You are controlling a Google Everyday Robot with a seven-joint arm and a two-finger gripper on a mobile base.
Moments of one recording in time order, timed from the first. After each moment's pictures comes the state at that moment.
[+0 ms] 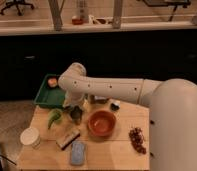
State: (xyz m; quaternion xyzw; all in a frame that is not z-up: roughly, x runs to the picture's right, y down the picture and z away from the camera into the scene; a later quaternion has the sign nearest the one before) arm -0.109 0.109 0.780 -0.23 -0.22 -0.56 0.77
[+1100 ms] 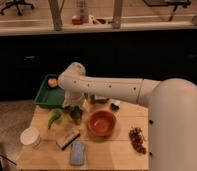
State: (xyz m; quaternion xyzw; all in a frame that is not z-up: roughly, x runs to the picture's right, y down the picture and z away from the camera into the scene) arm -0.111 0.109 0.780 -0.23 -0.22 -0.56 0.76
